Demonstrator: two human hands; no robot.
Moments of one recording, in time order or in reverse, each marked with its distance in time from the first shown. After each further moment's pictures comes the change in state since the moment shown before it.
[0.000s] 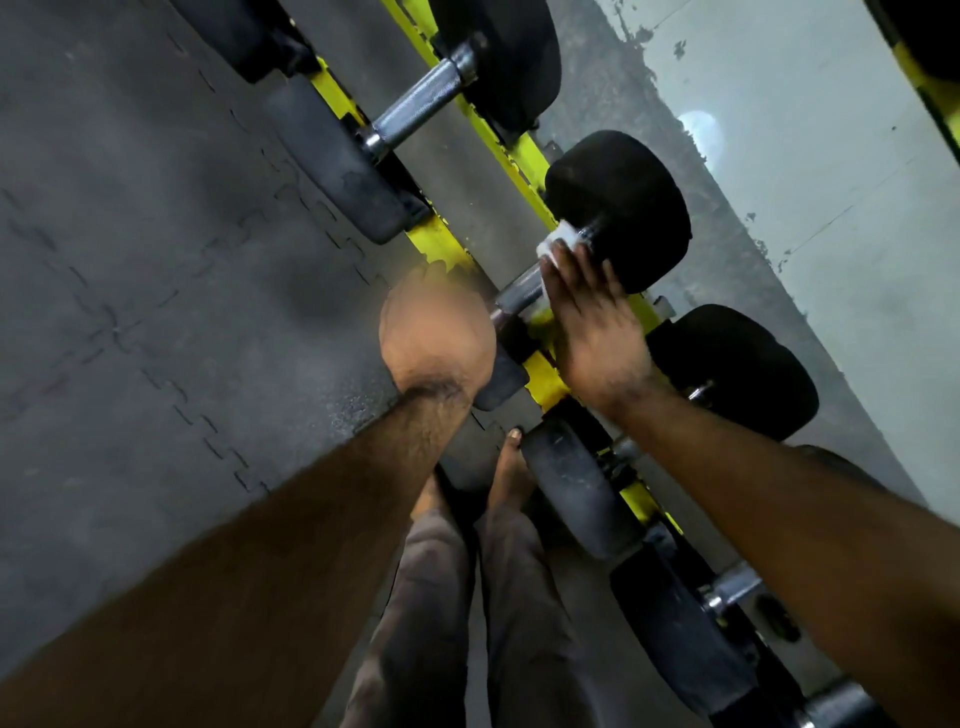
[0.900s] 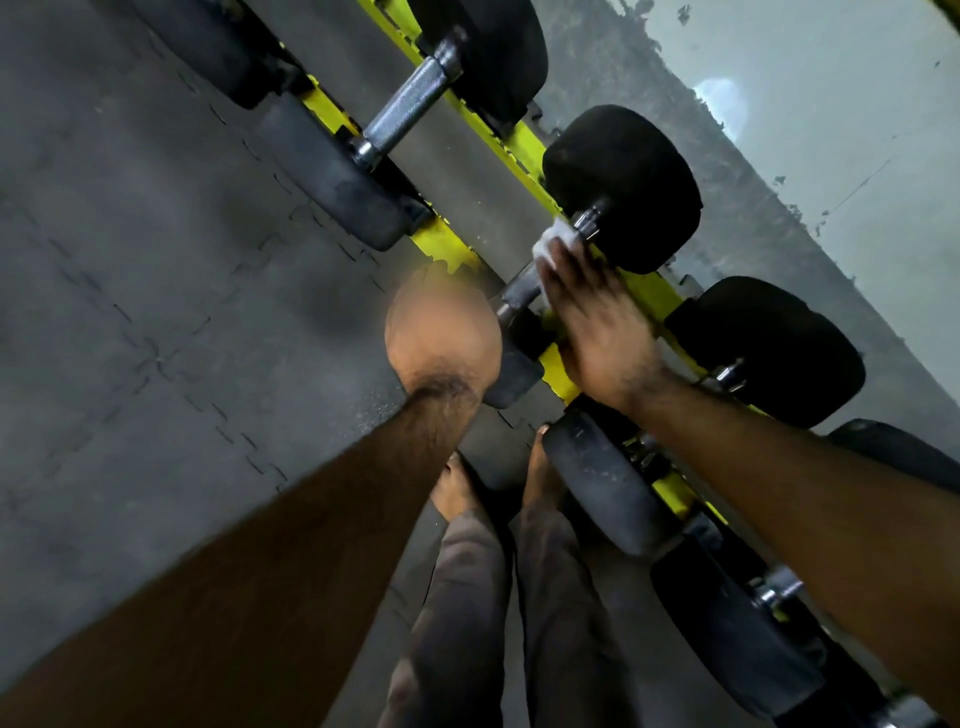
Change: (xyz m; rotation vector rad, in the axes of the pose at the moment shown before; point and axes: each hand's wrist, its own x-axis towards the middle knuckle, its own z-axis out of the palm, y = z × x) left_hand 0.000 0.000 0.000 -0.011 0.033 0.000; right_hand -0.008 -0.002 0.021 0.090 0.066 -0.080
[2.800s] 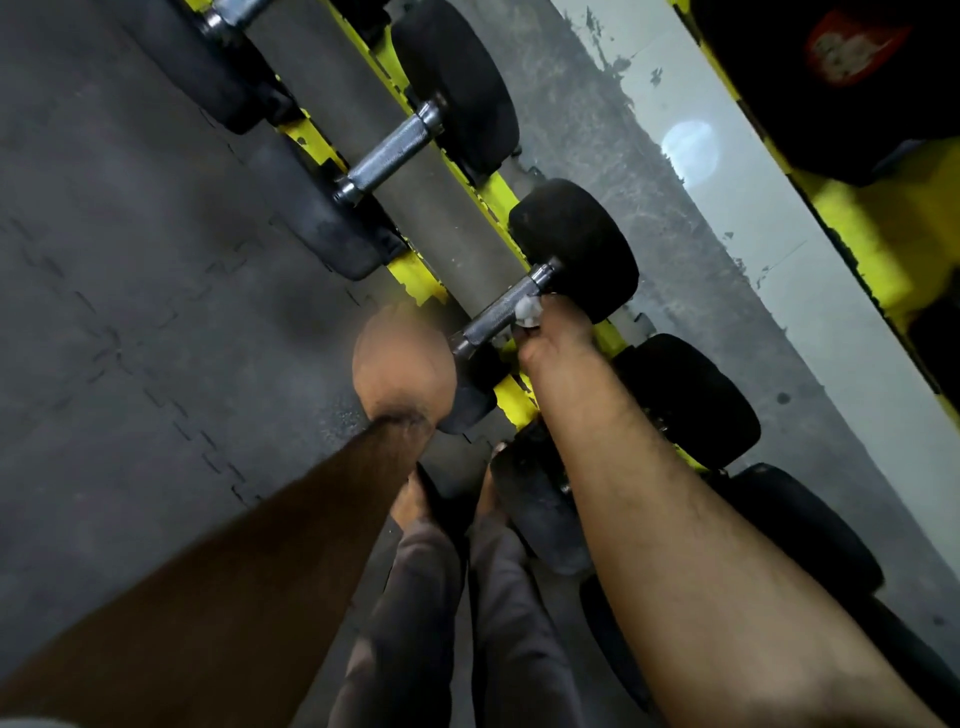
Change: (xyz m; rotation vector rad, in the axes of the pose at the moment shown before) left_hand -0.001 0.001 -0.007 -0.001 -0.043 0.018; right_hand 0.084 -0.014 -0.041 1.763 0.294 1.696
